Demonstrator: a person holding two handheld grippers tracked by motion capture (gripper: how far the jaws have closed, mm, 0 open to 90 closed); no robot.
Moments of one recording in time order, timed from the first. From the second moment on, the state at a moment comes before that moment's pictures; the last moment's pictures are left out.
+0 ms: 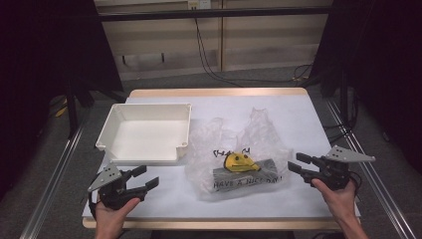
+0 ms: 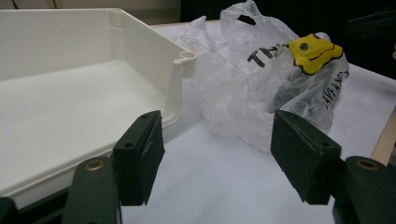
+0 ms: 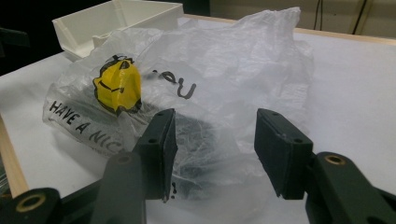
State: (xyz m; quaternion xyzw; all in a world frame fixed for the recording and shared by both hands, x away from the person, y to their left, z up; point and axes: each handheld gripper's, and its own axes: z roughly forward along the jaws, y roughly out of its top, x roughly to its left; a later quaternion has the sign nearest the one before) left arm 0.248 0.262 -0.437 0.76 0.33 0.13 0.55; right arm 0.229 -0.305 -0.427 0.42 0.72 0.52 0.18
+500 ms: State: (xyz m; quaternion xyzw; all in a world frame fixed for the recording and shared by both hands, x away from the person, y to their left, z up) left arm 0.279 0.237 -0.425 0.79 0.30 0.10 0.53; right arm 0.280 -0.285 -0.414 0.40 0.76 0.48 0.15
